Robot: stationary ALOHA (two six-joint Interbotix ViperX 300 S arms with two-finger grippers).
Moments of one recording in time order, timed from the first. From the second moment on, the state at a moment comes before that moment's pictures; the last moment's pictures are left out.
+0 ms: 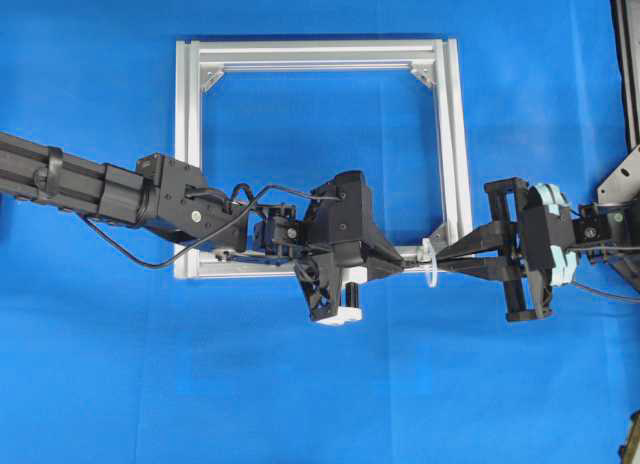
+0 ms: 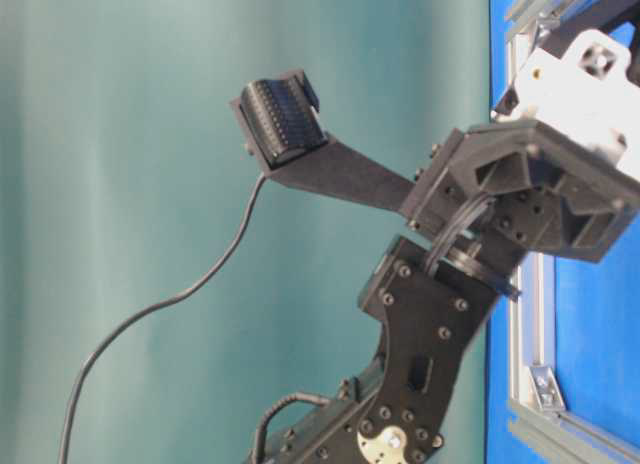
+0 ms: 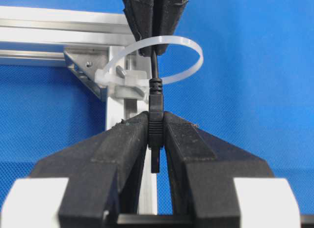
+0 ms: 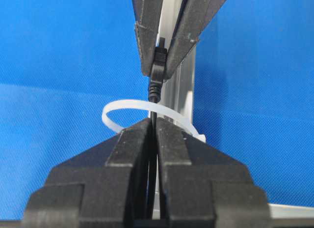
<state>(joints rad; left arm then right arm) -0.10 0.44 0.32 -0.09 -0.30 -0.07 0.28 -0.21 1.28 0.25 -0.63 0.00</state>
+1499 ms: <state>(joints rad) -0.15 0.04 0.89 -0.09 -0.45 -0.10 0.28 -0.23 1.29 0.25 -0.61 -0.01</state>
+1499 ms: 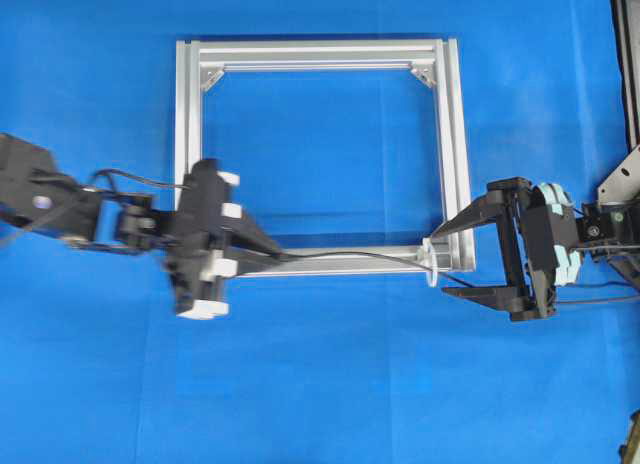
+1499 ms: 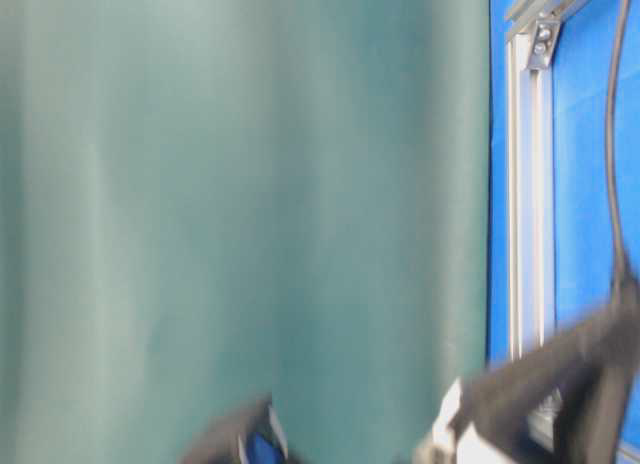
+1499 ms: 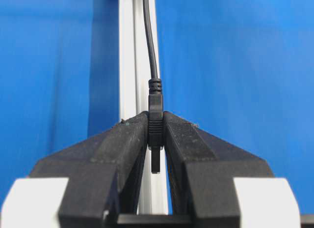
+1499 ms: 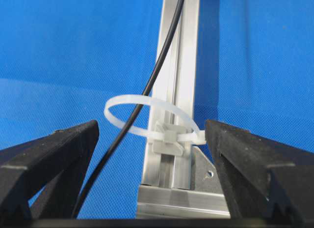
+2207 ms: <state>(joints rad) -0.15 -0.11 1.12 -0.09 -0.46 -0.11 0.28 -0.23 1.28 0.25 -0.59 -0.01</state>
